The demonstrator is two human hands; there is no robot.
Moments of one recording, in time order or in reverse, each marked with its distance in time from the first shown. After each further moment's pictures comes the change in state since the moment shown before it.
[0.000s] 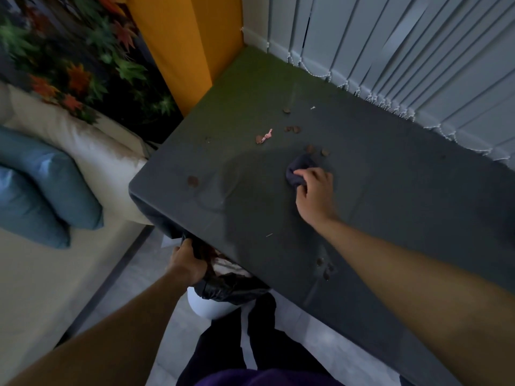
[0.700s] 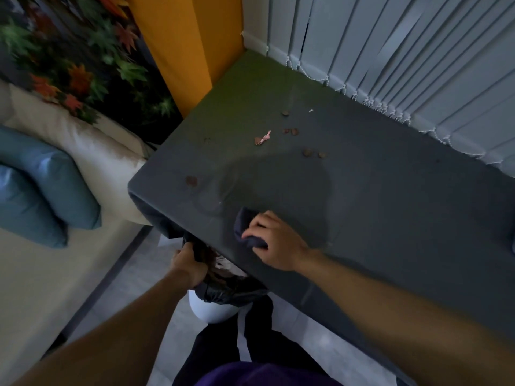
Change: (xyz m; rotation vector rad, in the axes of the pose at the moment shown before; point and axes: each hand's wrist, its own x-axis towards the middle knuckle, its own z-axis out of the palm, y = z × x) left_hand -0.009 0.000 0.006 -0.028 -0.039 -0.005; right_hand -0.077 -0.039 0.012 0.109 -0.467 -0.606
